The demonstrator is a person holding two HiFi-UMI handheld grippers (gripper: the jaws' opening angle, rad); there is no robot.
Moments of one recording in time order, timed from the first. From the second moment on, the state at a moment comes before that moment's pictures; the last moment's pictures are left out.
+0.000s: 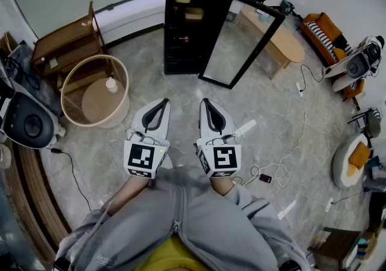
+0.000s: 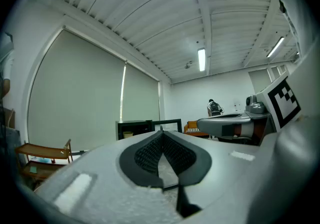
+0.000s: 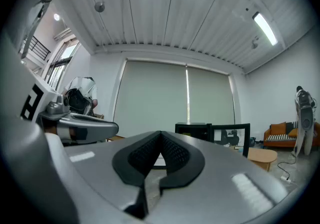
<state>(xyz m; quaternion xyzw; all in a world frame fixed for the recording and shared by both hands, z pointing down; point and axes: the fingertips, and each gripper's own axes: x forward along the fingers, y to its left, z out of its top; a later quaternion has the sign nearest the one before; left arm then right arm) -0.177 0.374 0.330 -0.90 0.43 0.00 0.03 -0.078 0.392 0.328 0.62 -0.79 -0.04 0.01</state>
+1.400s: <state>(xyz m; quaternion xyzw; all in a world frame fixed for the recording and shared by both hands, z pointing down) -0.098 0.008 0.349 -0.92 0.38 0.00 0.02 -0.005 0.036 0.352 0.64 -0.77 -0.02 0.01</state>
